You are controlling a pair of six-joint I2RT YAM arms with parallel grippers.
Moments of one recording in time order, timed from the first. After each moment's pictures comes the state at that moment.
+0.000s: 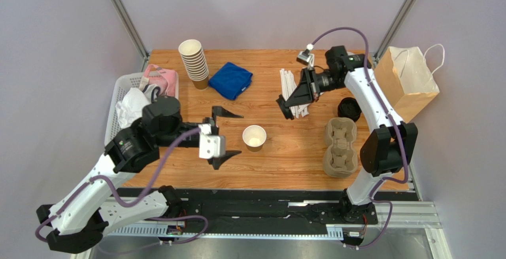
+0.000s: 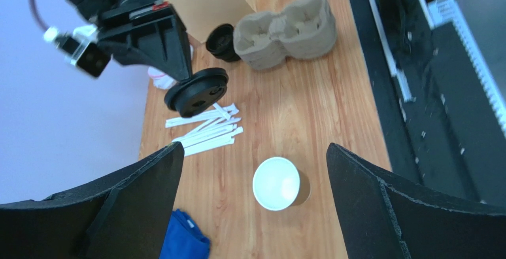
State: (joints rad) left arm -0.85 0.89 1.30 -0.70 0.59 0.73; right arm 0.16 1.72 1.71 -1.30 -1.42 -0.21
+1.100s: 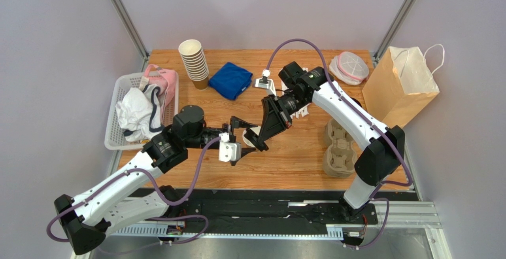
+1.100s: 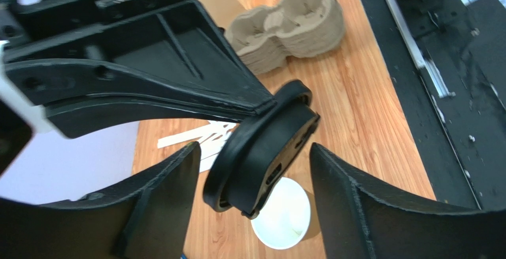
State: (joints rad) left arm -0.82 0.88 0.87 -0.22 0.68 0.80; right arm 0.59 1.69 1.66 -1.31 -1.45 -0.42
